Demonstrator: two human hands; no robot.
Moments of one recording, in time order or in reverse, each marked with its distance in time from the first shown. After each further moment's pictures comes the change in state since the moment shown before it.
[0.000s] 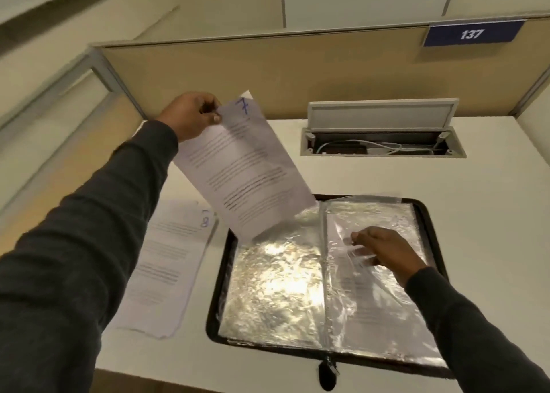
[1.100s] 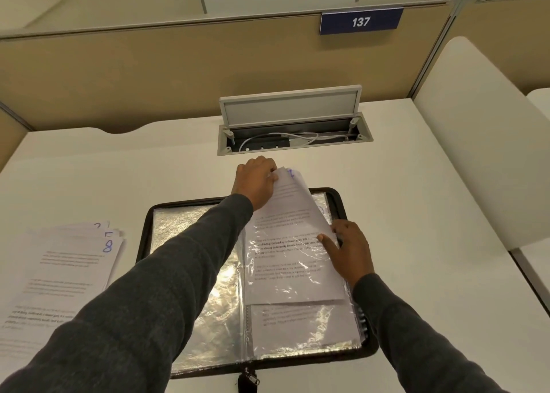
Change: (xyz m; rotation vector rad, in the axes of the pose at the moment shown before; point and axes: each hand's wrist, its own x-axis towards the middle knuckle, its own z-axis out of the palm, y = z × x) left_hand 0.005 0.163 0.295 0.033 -0.061 0.267; right_hand 0.008 0.082 -0.087 -0.458 0.479 -0.256
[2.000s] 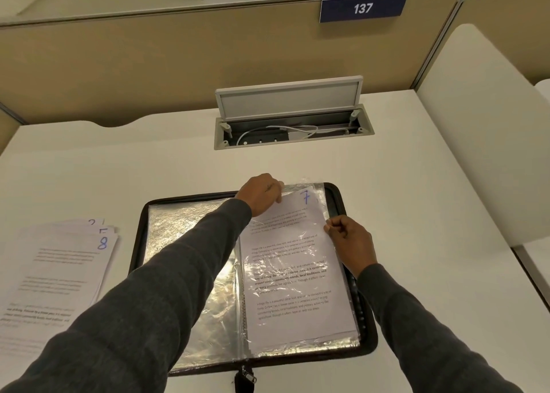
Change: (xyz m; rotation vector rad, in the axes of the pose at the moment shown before) left_hand -0.013 -0.002 0.016 -0.297 -0.337 -0.118; right_hand 0.012 0.001 -0.007 0.318 -0.028 0.221
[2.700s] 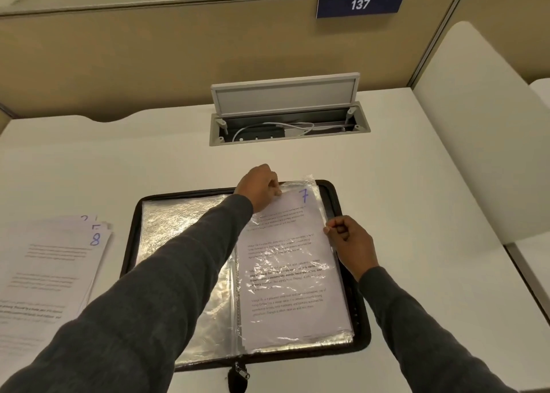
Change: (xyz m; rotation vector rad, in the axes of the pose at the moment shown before) left_hand 0.016 -0.001 0.012 0.206 0.094 0.064; right_hand -0.008 0.007 -0.011 0.035 0.006 -0.005
